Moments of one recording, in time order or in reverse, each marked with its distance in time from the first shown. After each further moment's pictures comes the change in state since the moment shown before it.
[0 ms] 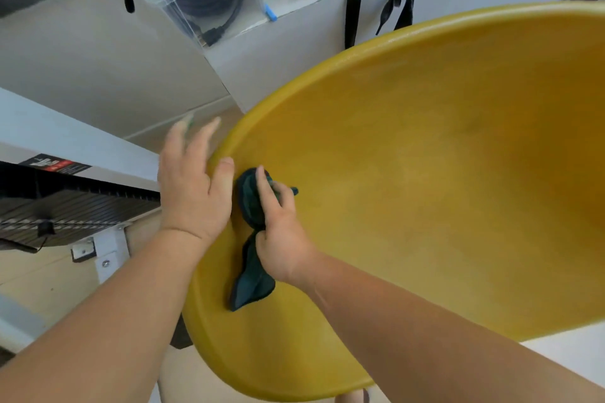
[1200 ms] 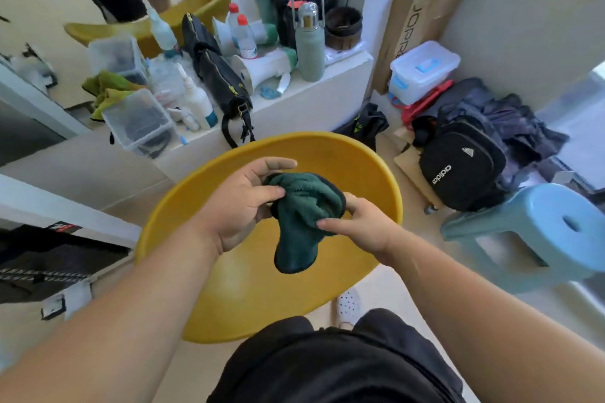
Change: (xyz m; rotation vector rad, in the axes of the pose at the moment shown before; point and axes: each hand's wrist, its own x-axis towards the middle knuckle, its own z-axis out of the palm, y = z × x) left_hand -0.137 0.464 -0.175 -1.085 -0.712 -0.184; right_hand -0.414 -0.127 -0.354 0.189 0.217 0.051
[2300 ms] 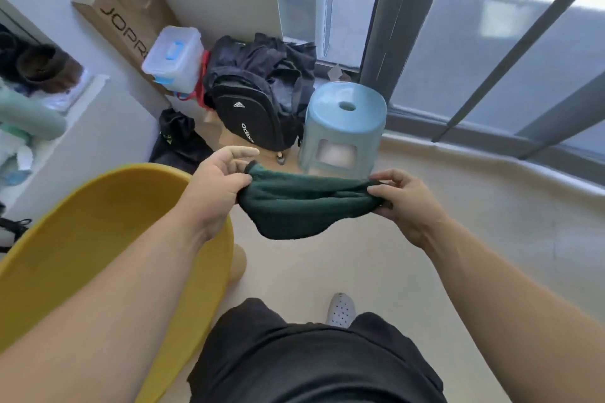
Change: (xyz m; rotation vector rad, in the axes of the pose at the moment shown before) left_hand 0.007 -0.092 0.449 0.462 -0.347 -0.034; right_hand -0.389 0.240 -0.269 0.819 0.977 0.143
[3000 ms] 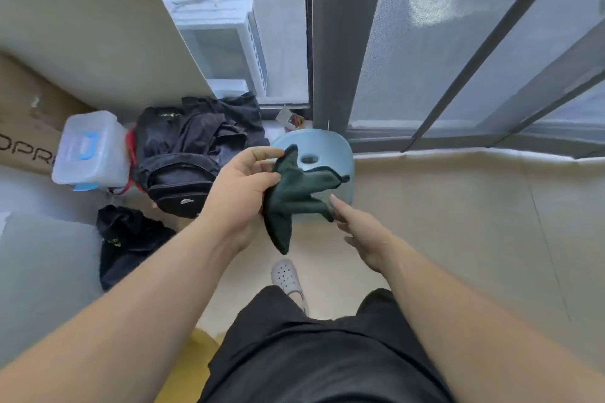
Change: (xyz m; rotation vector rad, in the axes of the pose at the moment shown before) left_hand 0.262 0.141 0.131 -0.139 -0.246 -0.089; right_hand 0.222 -0.085 0.016 0.048 0.019 0.285
